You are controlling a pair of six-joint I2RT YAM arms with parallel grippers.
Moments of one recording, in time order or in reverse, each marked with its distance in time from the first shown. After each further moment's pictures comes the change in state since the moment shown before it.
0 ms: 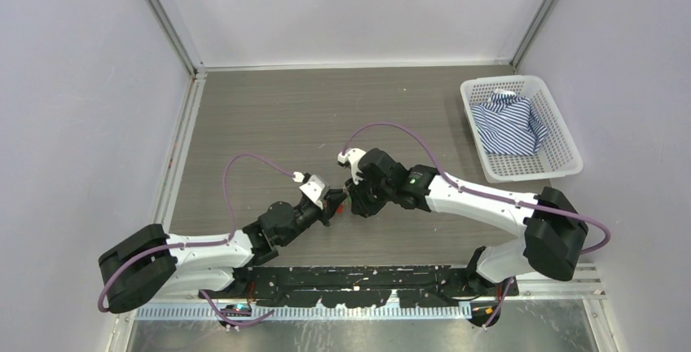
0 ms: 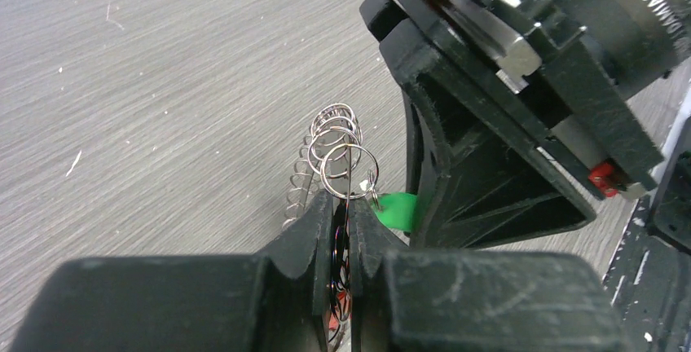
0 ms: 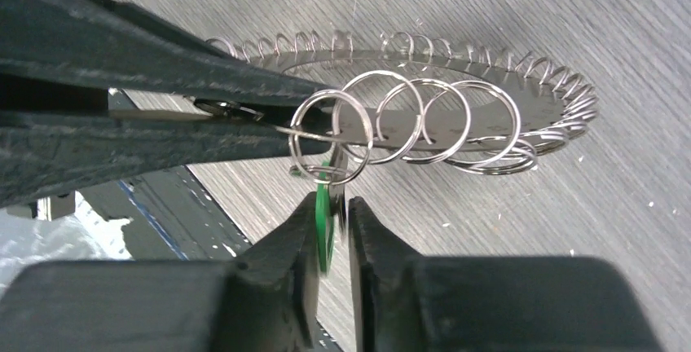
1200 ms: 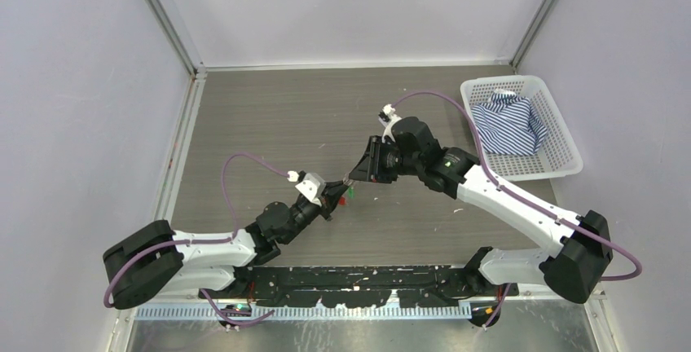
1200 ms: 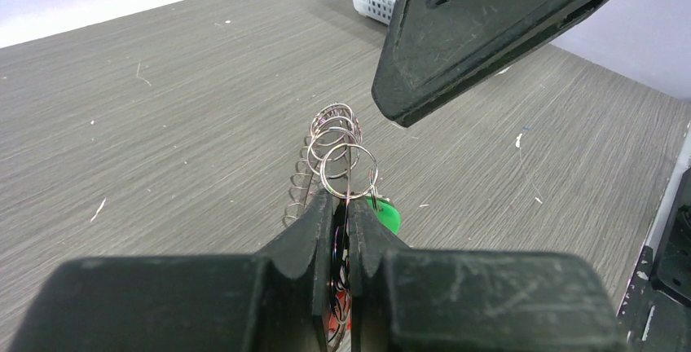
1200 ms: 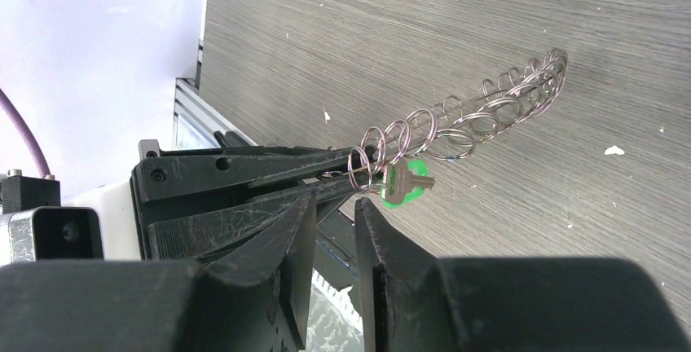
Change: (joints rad) left arm -0.001 0.043 0.000 0.181 -0.032 0.038; right arm -0.187 -0.165 0.092 0.011 -0.109 0.552
